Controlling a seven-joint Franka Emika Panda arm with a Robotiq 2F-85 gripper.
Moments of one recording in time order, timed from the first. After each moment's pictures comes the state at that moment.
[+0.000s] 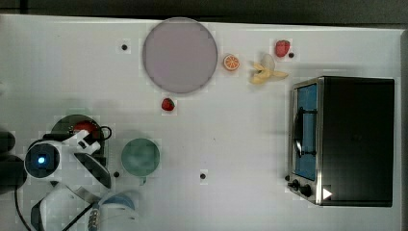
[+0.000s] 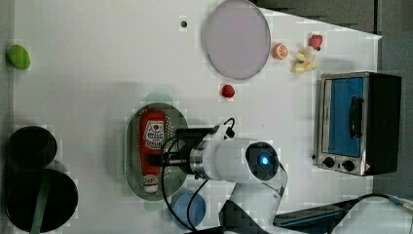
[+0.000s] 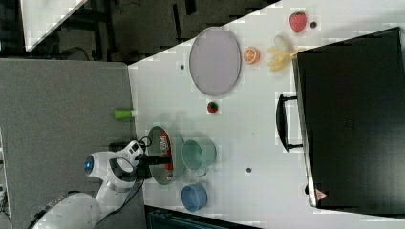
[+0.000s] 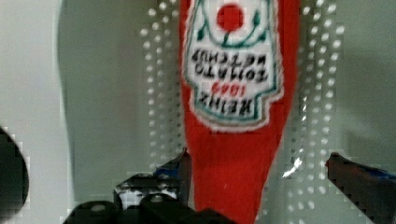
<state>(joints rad) -0.02 0.55 0.71 -2.23 -0.32 1.07 0.13</state>
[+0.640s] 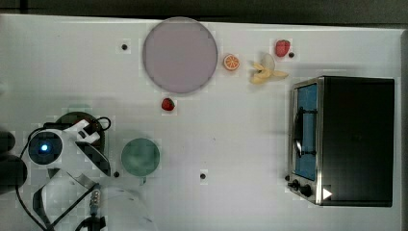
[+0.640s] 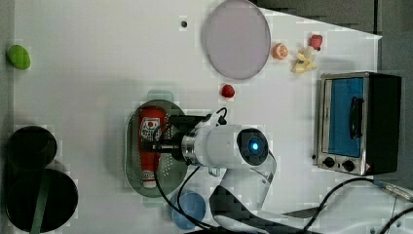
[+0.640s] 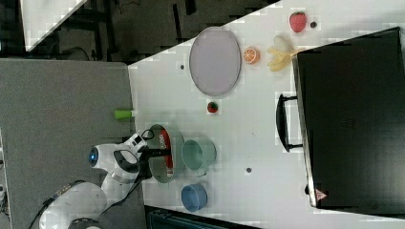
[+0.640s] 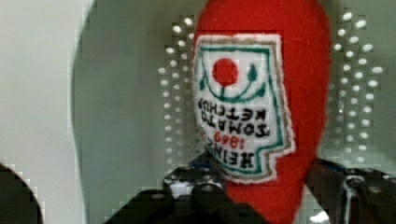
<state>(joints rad) 0.05 0.63 0.63 -2.14 -0.34 1.09 0.14</state>
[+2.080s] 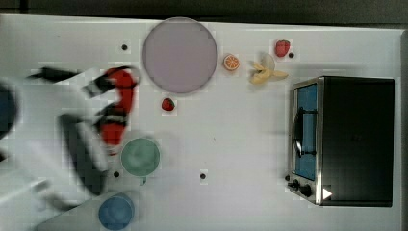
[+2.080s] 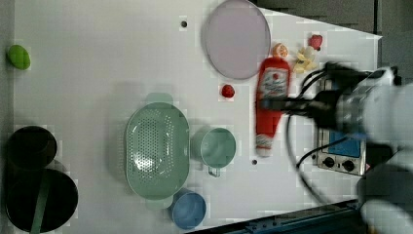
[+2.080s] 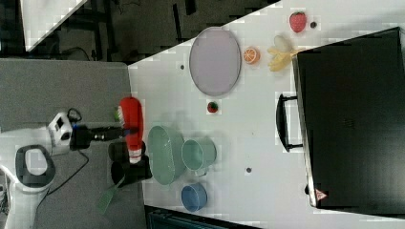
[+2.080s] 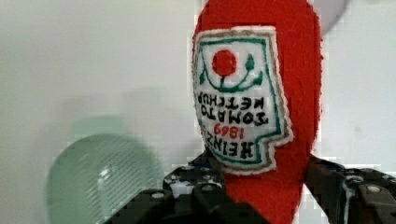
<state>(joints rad) -0.10 0.04 0.51 -1.95 -0.08 0.43 -0.17</state>
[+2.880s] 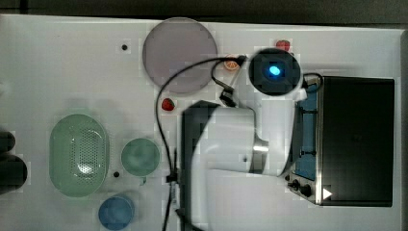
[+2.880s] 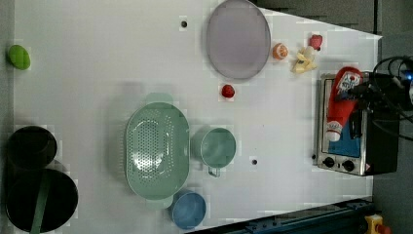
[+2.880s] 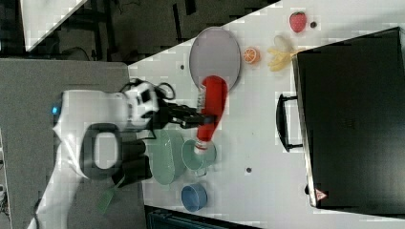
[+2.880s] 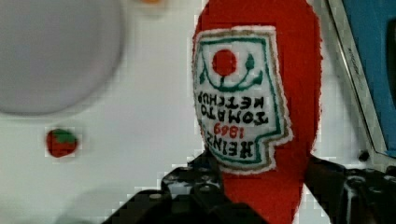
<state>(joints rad) -0.24 0.08 0.10 -2.03 -0.08 0.45 -0.43</state>
